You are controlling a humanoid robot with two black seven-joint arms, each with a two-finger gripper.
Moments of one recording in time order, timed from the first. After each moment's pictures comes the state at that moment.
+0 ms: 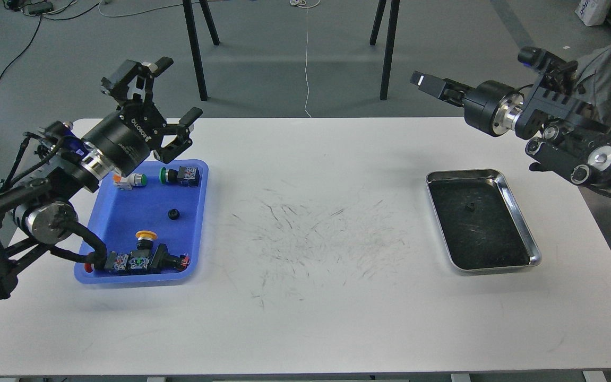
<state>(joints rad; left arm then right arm) -0.74 0.67 -0.44 -1.20 0.23 -0.33 -0.49 1.20 -0.40 -0.13 0.60 -0.88 0.02 0.48</state>
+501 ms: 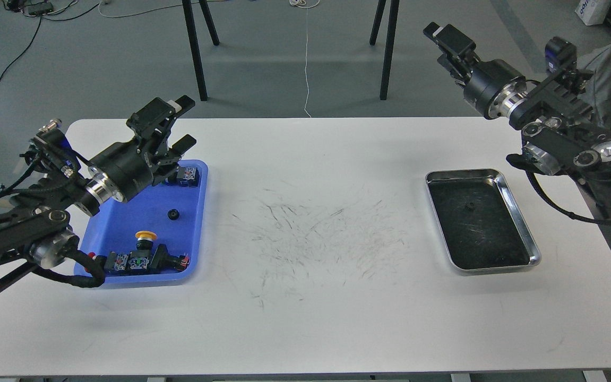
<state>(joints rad) -0.74 0.73 -0.32 -1.29 0.52 0.03 -0.49 1.14 -0.40 0.07 0.66 -0.52 -0.02 0.47</state>
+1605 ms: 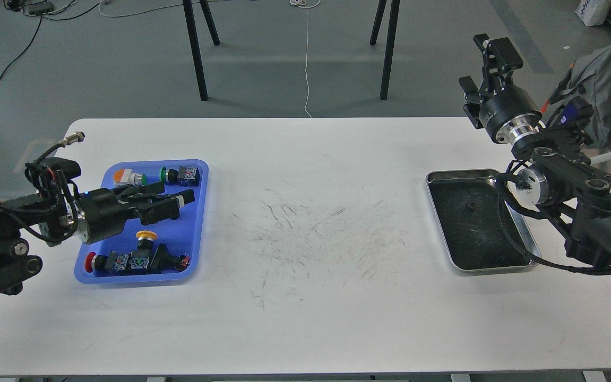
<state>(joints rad) -0.78 0.80 -0.13 -1.15 1.47 0.08 -0.49 0.91 -0.37 0.41 0.69 -0.30 -0.02 0.48</state>
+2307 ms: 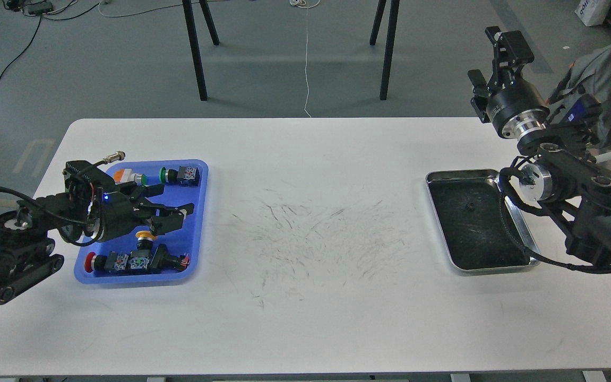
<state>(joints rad) -0.79 0.61 -0.12 -0.80 1.74 0.15 -0.49 0.88 -0.37 0.51 0.69 -0.29 -0.03 0.49</state>
